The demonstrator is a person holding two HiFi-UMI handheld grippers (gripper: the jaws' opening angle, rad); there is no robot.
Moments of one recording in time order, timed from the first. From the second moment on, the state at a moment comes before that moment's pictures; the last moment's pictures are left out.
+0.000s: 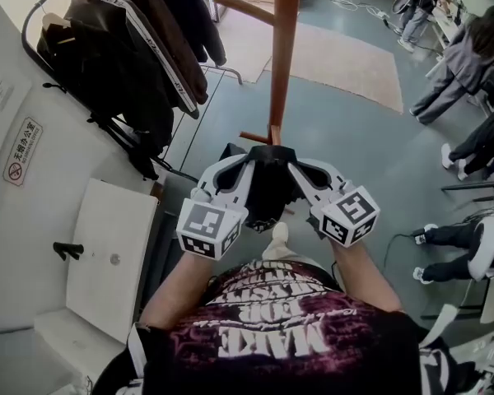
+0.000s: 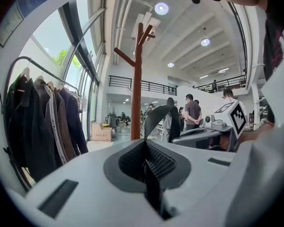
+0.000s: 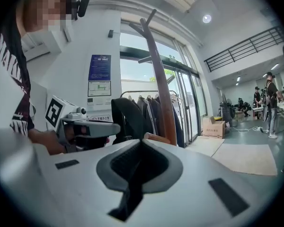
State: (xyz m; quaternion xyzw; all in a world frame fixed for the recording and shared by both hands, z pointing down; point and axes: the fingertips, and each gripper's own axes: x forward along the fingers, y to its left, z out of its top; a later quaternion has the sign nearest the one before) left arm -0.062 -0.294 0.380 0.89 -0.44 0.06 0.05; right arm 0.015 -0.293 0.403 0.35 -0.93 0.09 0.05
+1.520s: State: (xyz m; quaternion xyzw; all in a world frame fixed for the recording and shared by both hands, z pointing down) left arm -0.095 -0.200 0.320 0.90 -0.44 0.06 -0.01; right arm -0.023 -0.199 0.342 0.35 -0.93 0.03 0.05
